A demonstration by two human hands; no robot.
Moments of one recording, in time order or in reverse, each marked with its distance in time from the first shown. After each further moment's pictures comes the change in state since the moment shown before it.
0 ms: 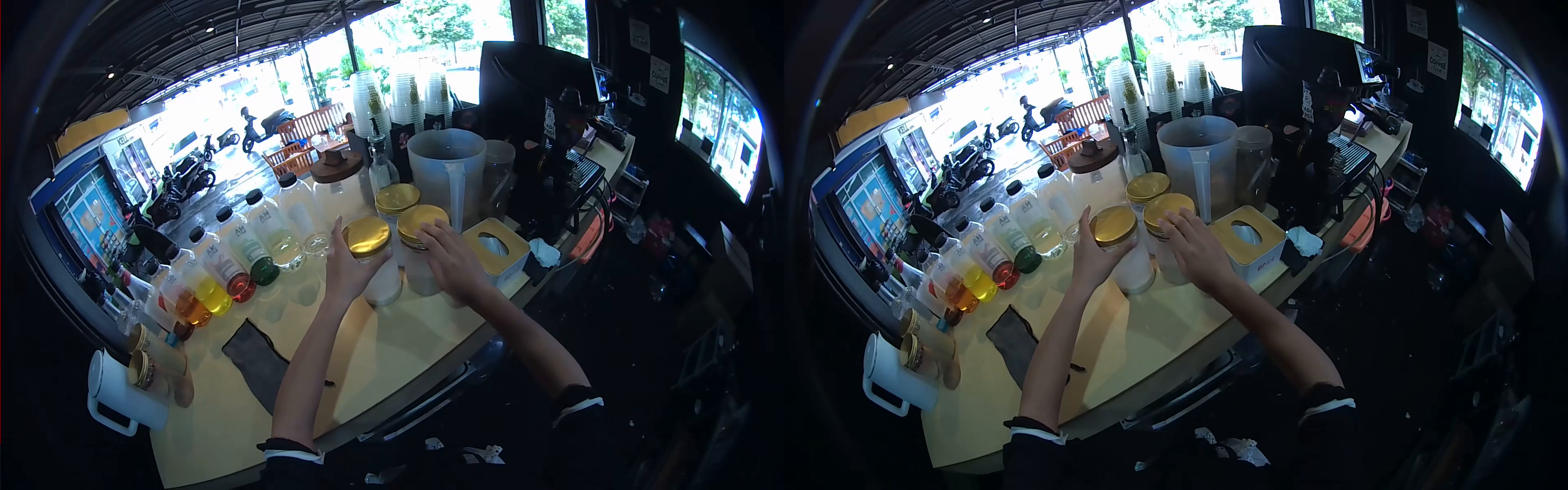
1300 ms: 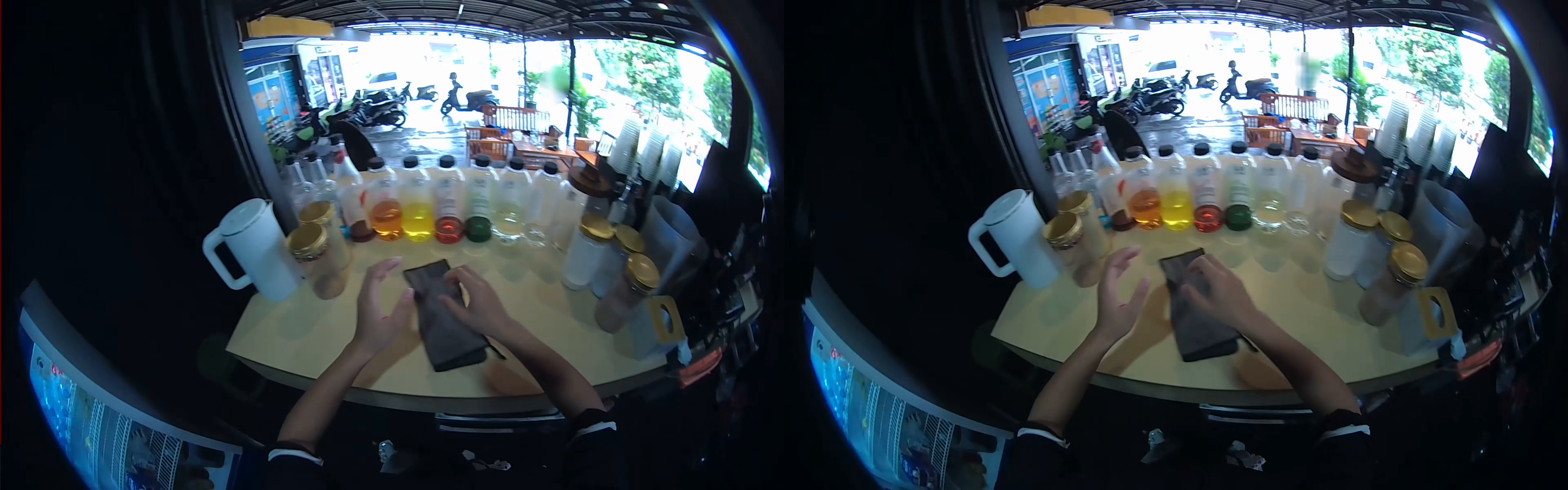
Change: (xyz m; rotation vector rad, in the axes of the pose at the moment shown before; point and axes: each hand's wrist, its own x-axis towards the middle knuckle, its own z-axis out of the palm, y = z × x) left_hand -0.222 -0.073 -0.260 0.069 0.473 0.036; right_hand 0.075 -0.284 0.131 0.912 -0.295 -0.213
